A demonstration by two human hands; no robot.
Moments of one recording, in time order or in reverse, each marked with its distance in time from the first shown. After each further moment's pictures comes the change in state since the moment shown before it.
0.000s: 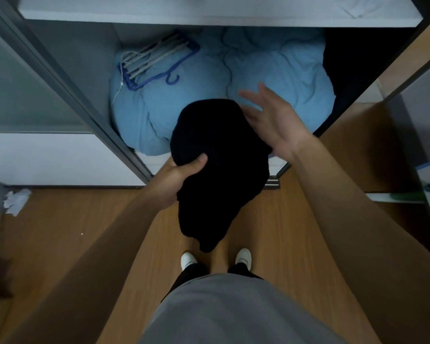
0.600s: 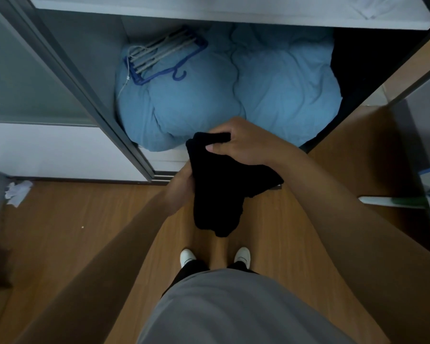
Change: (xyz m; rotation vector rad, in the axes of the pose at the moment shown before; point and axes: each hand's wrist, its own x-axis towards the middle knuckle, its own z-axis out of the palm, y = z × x) left_hand 0.010 -0.041 0.001 -0.237 0.062 -0.114; right_hand -0.012 0.022 0.057 -1.161 -0.302 -0.315
